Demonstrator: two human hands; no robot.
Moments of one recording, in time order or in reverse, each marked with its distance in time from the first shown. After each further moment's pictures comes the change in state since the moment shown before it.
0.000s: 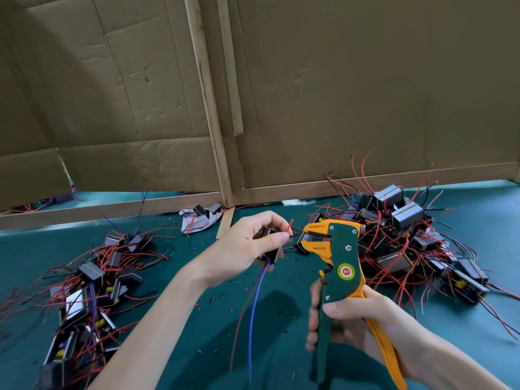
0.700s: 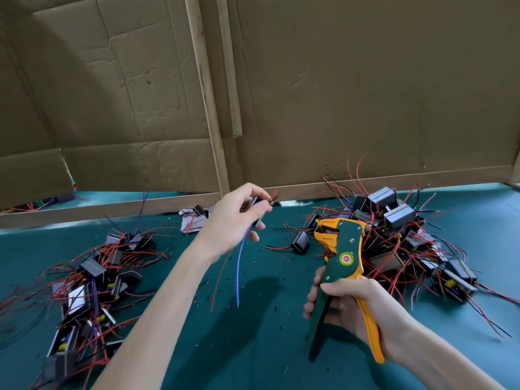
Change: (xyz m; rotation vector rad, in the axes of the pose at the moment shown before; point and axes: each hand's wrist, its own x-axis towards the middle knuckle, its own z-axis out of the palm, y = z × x) left_hand 0.015 0.014 -0.012 0.143 0.334 0.073; right_hand 0.011 0.009 -0.025 0.101 0.176 -0.035
